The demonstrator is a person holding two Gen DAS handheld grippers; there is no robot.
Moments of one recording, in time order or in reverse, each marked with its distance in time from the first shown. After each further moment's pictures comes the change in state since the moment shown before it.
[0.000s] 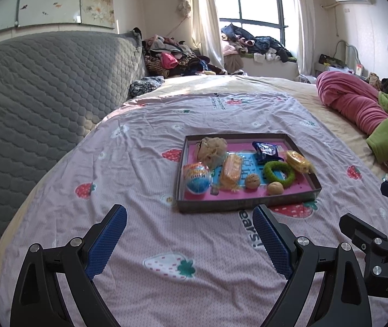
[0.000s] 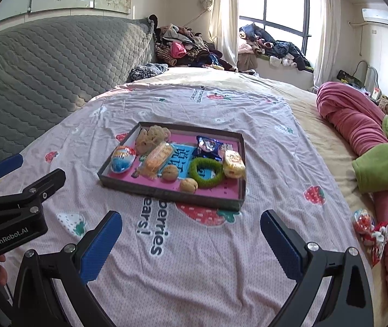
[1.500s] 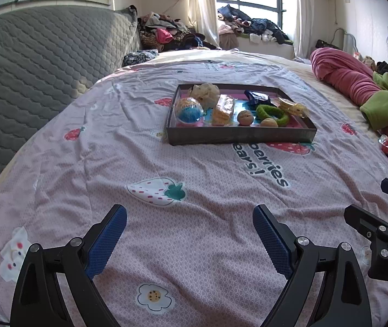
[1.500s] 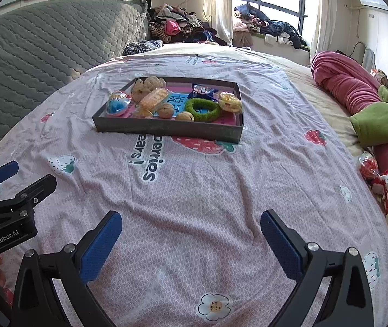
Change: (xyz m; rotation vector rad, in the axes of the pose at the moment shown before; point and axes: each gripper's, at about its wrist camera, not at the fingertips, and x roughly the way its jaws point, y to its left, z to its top) left arm 0.011 -0.003 -0.096 -0.007 0.114 -0.039; right arm 0.013 -0.001 -0.087 0.029 0.102 -0.012
